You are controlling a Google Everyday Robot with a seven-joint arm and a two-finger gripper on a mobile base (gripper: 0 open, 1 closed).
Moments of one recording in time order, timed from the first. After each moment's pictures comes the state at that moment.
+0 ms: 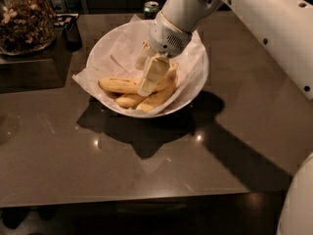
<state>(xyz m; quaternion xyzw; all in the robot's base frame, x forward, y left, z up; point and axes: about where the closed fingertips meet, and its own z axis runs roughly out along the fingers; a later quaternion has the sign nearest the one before) 0.562 0.022 0.908 -0.72 0.64 0.21 0.18</state>
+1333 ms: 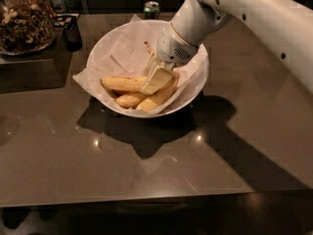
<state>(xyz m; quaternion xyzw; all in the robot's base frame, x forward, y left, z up) 0.566 0.008 0.890 -0.70 0.65 0.20 0.22</state>
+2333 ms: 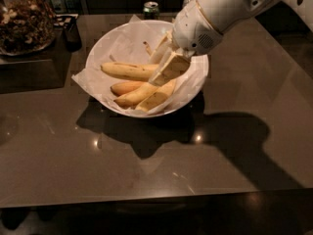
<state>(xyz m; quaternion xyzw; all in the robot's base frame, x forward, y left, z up) 0.532 -0.008 0.952 -0.71 0.60 0.20 0.30</state>
